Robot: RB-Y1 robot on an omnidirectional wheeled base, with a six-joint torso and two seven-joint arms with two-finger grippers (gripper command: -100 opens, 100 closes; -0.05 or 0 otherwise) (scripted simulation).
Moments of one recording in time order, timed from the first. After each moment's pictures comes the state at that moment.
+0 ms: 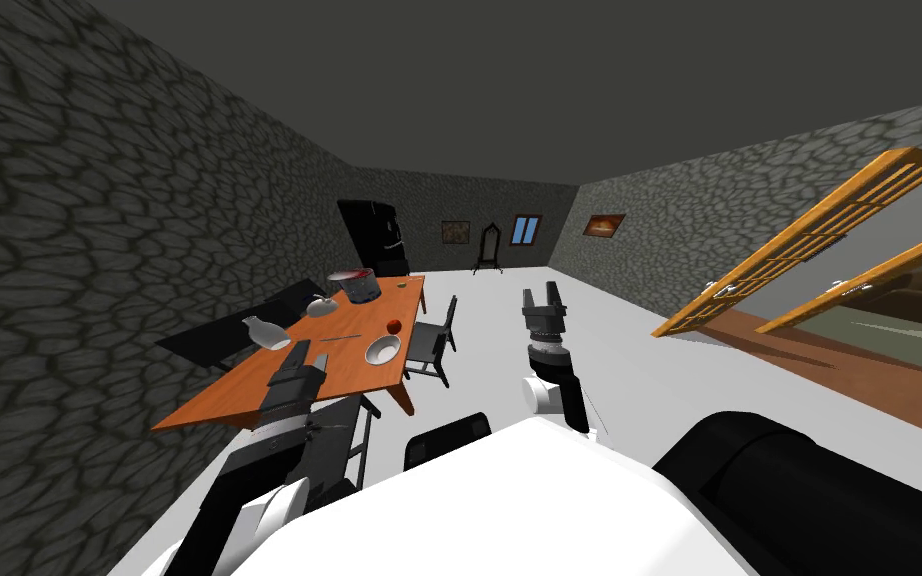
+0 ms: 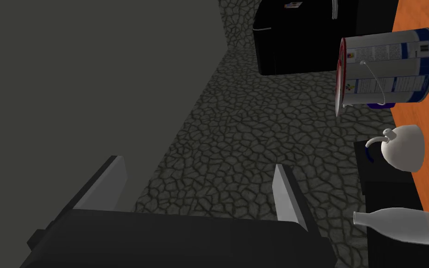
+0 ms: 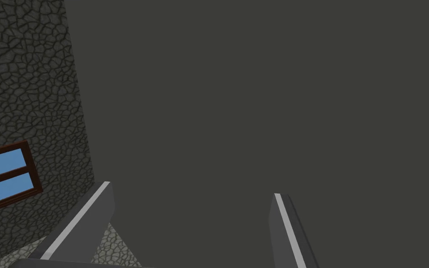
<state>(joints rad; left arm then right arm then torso) 0.58 0.17 0.09 -2.18 0.00 -0.23 0.02 0.52 0.04 -0.06 -2.33 0.00 -0.56 -0.08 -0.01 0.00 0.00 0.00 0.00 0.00</state>
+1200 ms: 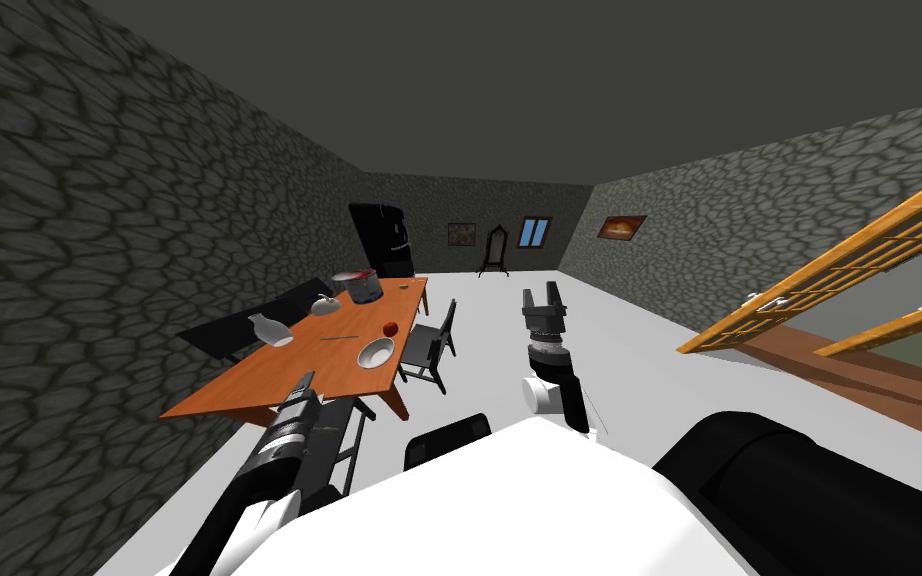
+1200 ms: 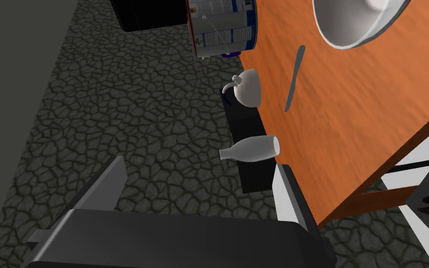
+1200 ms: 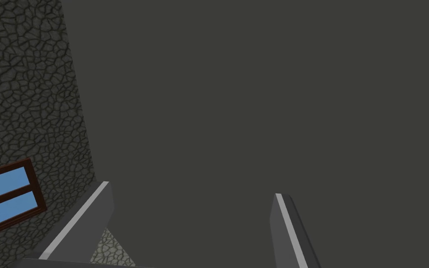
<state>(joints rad) 0.58 0.15 0.15 -2.05 0.03 0.14 0.06 0.52 0.04 -0.06 -2.33 0.00 -0.56 -0.08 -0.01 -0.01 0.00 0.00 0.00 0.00</state>
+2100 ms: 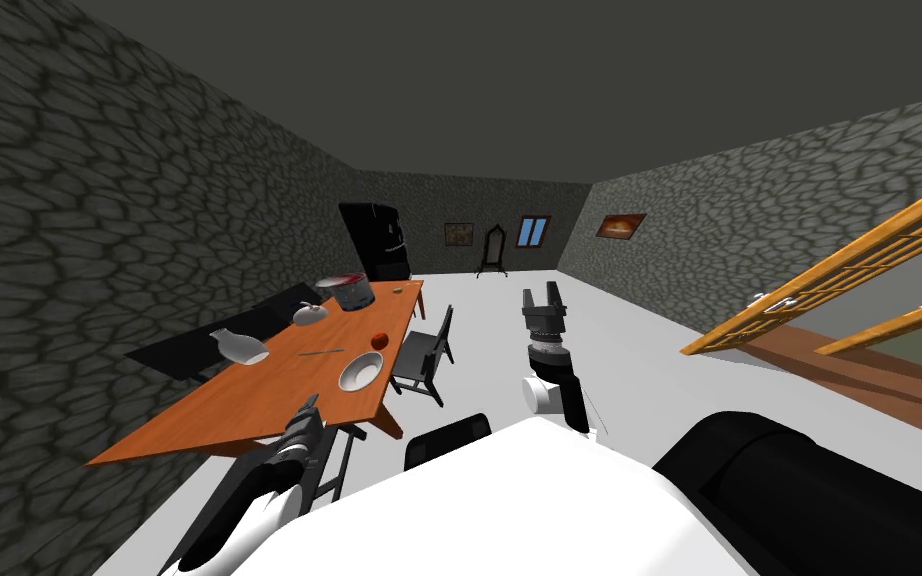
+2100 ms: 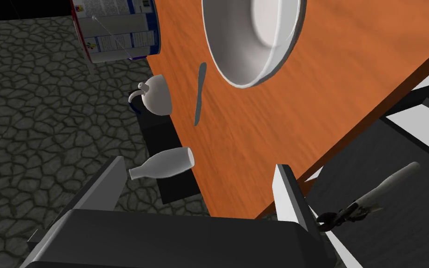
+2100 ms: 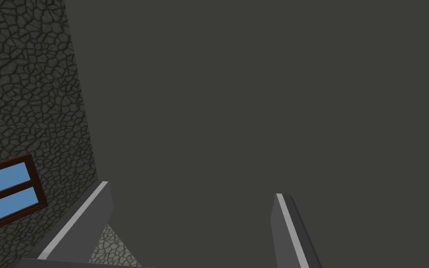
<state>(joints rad) 0.49 0.18 0.20 -1.83 0.15 0.34 0.06 0.52 0.04 -0.06 -2.33 0.00 -0.56 -0.08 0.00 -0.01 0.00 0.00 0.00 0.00</state>
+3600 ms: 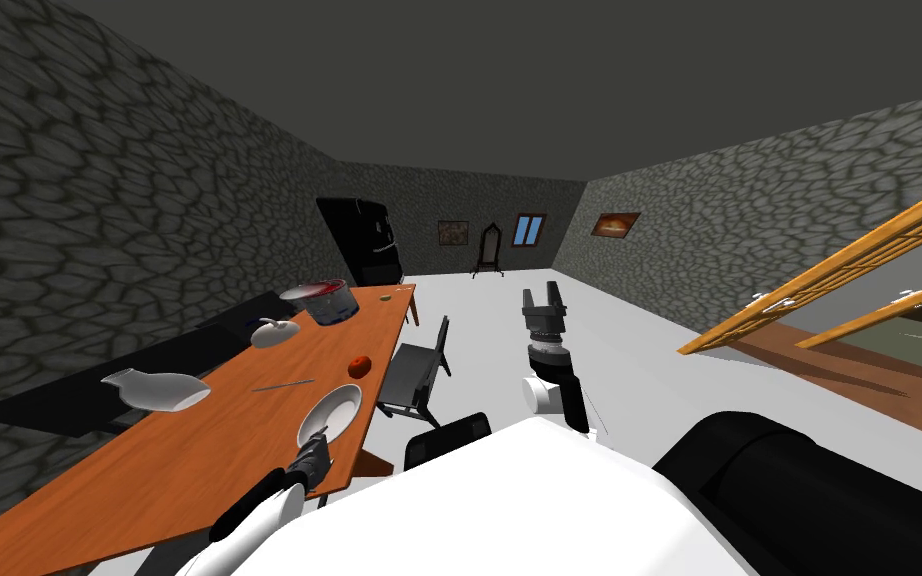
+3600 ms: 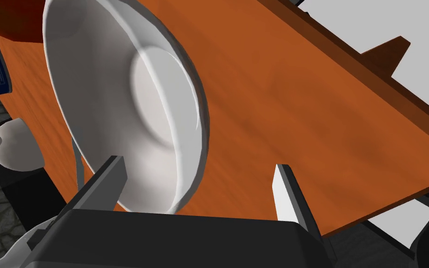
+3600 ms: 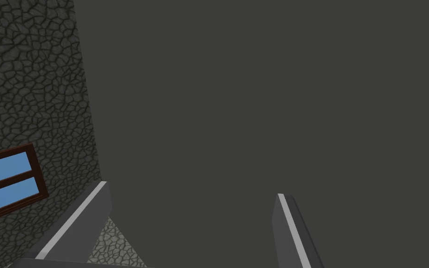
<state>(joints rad) 0.39 0.23 0.20 -1.55 0.31 0.58 0.05 0.52 0.04 -0.06 -2.33 0.00 -0.56 -0.08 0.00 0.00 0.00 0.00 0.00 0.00</state>
